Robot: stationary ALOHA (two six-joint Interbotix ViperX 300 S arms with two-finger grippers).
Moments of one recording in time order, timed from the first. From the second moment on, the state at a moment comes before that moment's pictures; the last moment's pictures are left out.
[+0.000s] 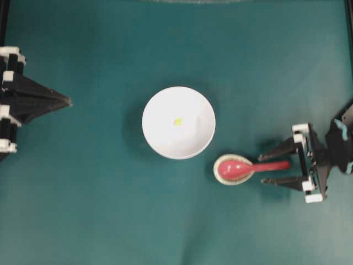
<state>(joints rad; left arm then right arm) 0.00 -0.95 1.18 0.02 -0.25 0.01 0.56 0.24 1.40 0.47 -1.41 0.15</state>
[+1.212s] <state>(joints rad) 0.00 -0.95 1.18 0.02 -0.23 0.01 0.56 0.25 1.38 0.49 -1.32 0.13</state>
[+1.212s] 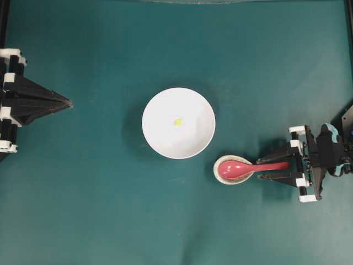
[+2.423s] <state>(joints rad) 0.00 -0.95 1.18 0.02 -0.22 0.01 0.46 -0.20 1.36 0.49 -0.97 -0.10</state>
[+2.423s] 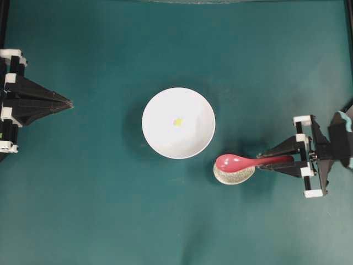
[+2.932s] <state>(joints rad) 0.00 -0.96 1.18 0.02 -0.22 0.01 0.18 -0.57 1.19 0.49 -0.32 -0.33</state>
